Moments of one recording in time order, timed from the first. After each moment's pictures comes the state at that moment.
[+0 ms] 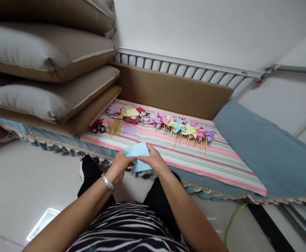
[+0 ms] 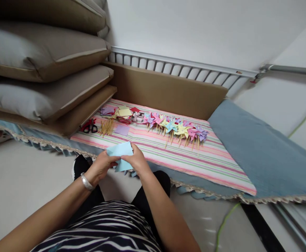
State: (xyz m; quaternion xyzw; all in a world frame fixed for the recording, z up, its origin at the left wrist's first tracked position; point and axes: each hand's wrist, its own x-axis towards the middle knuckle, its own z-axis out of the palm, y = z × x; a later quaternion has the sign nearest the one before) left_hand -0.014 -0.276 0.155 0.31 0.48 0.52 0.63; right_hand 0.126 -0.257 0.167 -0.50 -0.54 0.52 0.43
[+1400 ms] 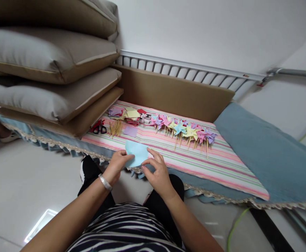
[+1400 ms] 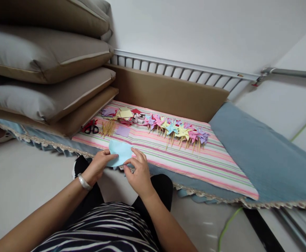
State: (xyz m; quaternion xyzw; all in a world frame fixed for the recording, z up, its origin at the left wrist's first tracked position) left_hand -0.028 -0.275 0.158 0.37 0.52 0.51 0.58; right_hand 0.138 -0.308 0.167 -0.47 -0.77 0.12 0.42
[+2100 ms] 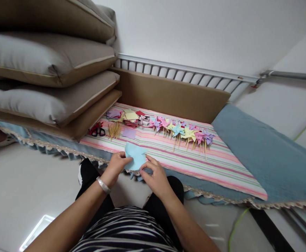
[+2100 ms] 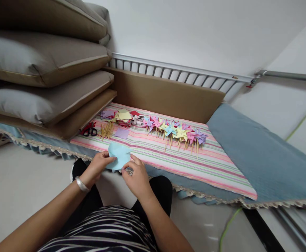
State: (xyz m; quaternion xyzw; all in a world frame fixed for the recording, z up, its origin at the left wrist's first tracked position) left_hand -0.031 -0.272 0.156 0.43 0.53 0.49 0.54; right_hand 0.132 -0.311 0.171 -0.55 -0.72 0.23 0.36
